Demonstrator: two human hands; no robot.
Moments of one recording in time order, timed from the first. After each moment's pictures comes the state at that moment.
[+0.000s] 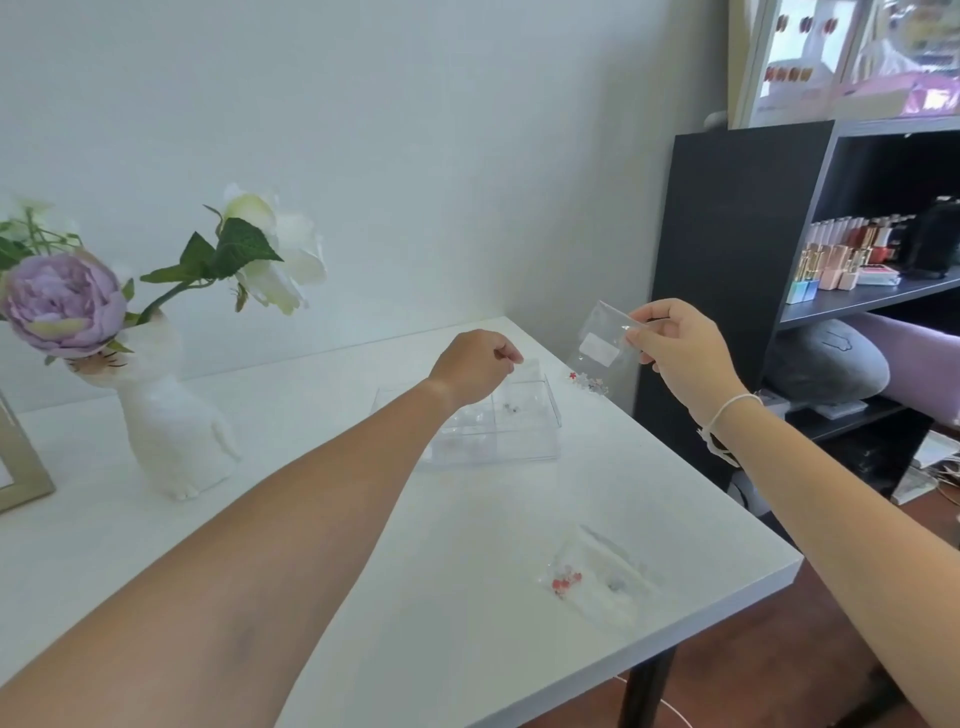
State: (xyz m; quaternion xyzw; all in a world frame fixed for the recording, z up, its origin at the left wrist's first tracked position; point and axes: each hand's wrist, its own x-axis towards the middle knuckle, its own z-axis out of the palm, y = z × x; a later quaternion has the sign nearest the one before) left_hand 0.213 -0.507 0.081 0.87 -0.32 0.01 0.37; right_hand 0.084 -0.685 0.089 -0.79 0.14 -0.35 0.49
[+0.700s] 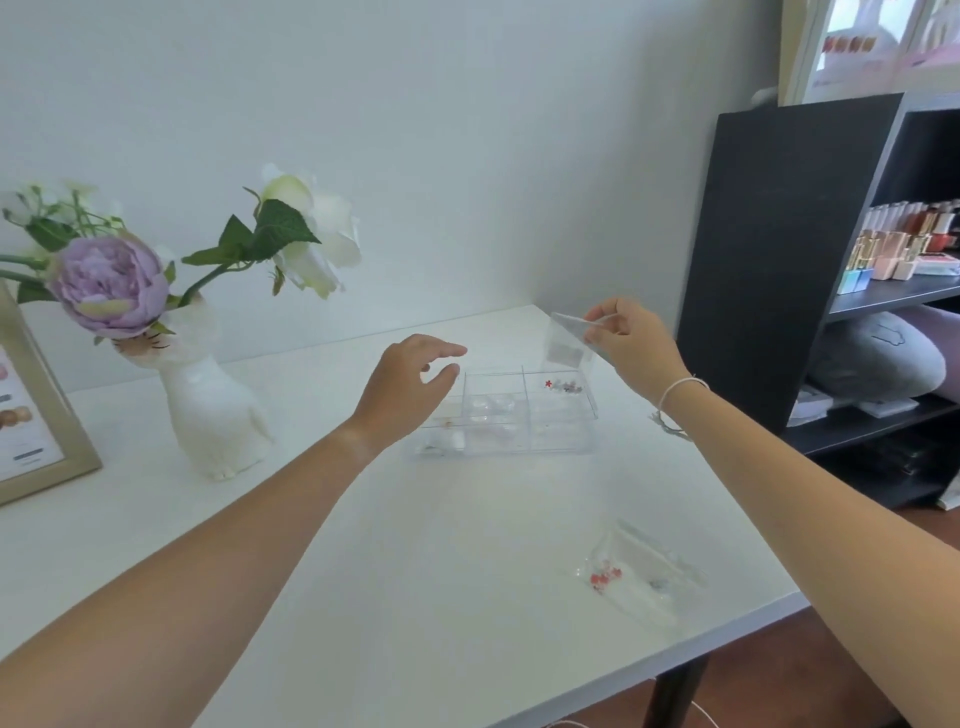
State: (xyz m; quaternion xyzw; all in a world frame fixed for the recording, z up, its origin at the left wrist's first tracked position) left_hand 0.216 -0.408 0.054 0.85 -0.32 0.16 0.40; right_hand 0.139 -0.647 0.076 -0.83 0.10 -0.28 0.46
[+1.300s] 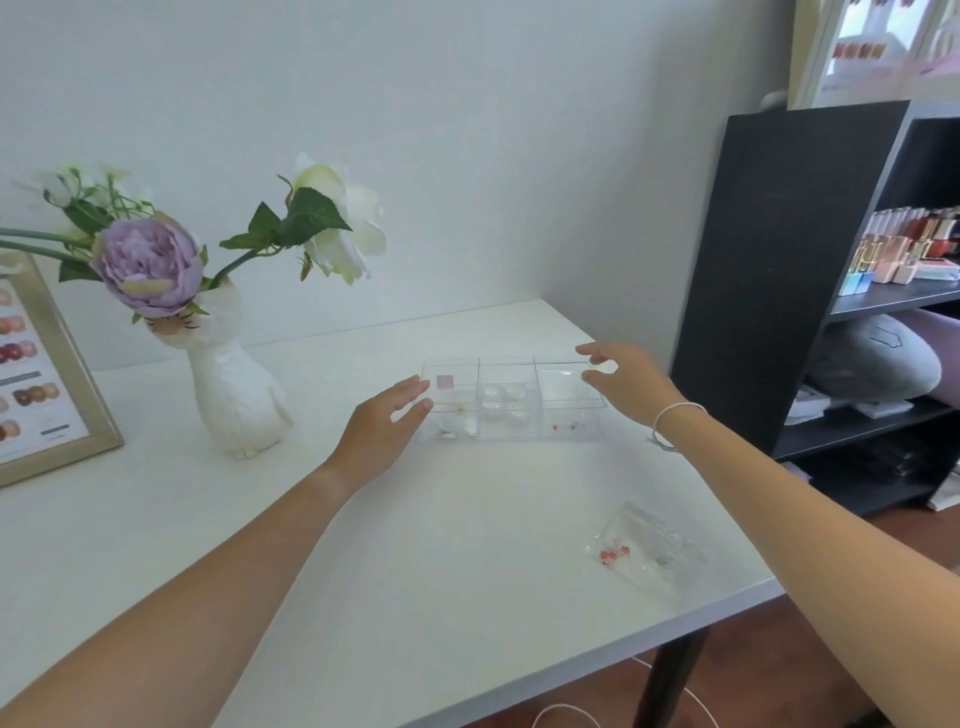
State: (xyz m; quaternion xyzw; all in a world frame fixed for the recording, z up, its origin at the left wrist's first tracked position) left_hand 0.207 -0.357 0.007 0.86 -0.22 0.04 0.46; right_hand 0.126 -0.632 0.050 -0.91 0.11 -0.18 0.36
